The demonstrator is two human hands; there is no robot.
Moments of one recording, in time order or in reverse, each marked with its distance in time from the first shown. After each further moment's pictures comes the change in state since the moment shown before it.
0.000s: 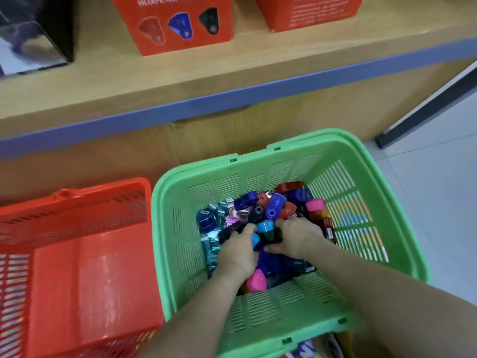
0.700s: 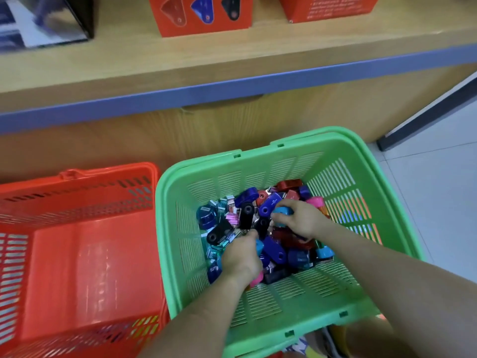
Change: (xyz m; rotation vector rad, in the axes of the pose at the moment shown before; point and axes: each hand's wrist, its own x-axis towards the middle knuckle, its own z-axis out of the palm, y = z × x) left_hand -0.020 0.009 0.012 -0.009 0.006 -0.025; right_hand -0.008 0.009 -0.032 0.517 0.092 -0.033
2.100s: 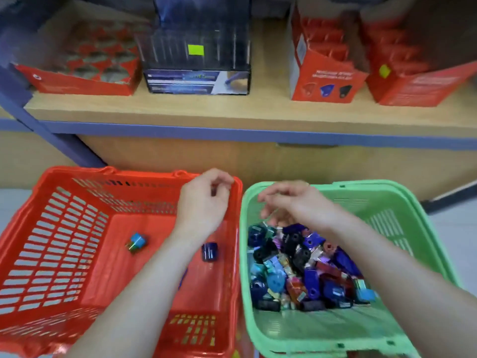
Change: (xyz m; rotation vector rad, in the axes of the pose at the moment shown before) left_hand -0.094 -0.106 -0.197 -0.597 0.871 0.221; right_hand -0.102 -0.220 -0.023 0.437 -0.194 -0.326
